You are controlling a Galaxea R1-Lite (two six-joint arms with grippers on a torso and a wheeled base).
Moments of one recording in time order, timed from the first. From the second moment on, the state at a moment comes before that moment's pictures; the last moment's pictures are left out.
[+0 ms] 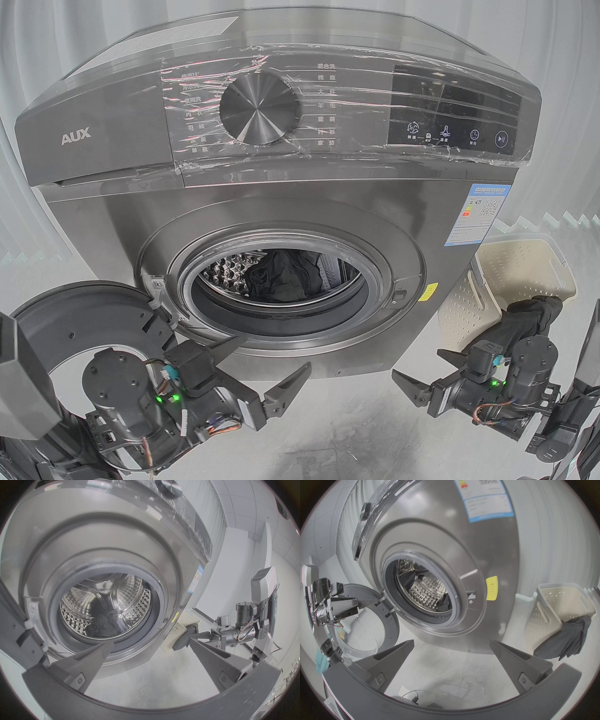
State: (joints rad) left arm -0.83 1.82 -0.19 -1.54 0.16 -0.19; right arm 0.68 1.89 -0.05 -1.54 -0.17 0.24
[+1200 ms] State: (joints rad) left arm -0.73 1.26 -0.02 -1.10 0.18 -0.07; right arm 0.45 0.98 -0.02 -0.63 -0.29 0.18
